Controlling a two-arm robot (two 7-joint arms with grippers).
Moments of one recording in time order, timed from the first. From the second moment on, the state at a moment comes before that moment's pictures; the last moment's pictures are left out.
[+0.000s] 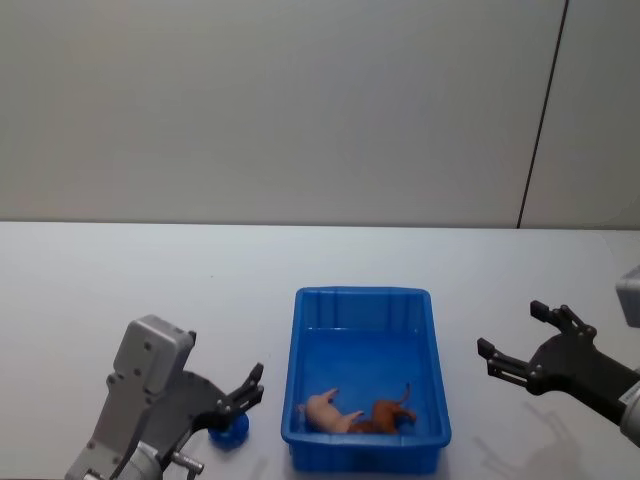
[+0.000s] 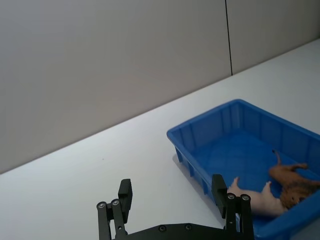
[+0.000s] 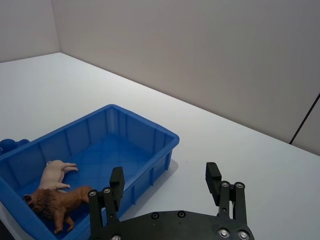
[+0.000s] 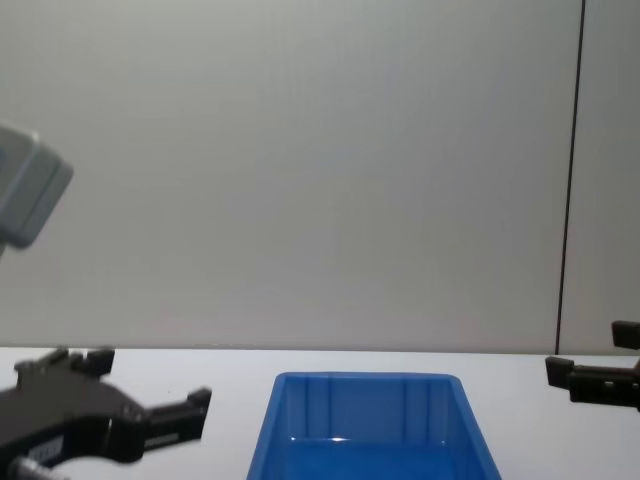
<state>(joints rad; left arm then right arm) 0.01 0.59 0.41 -1.79 -0.32 0.11 0.08 0.08 0.43 -0.20 -1.59 0.28 0.09 0.43</state>
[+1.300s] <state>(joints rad) -0.08 0.53 0.41 -1.49 -0.31 0.14 -0.23 0.08 0.43 -0.20 -1.59 0.28 0.09 0.43</state>
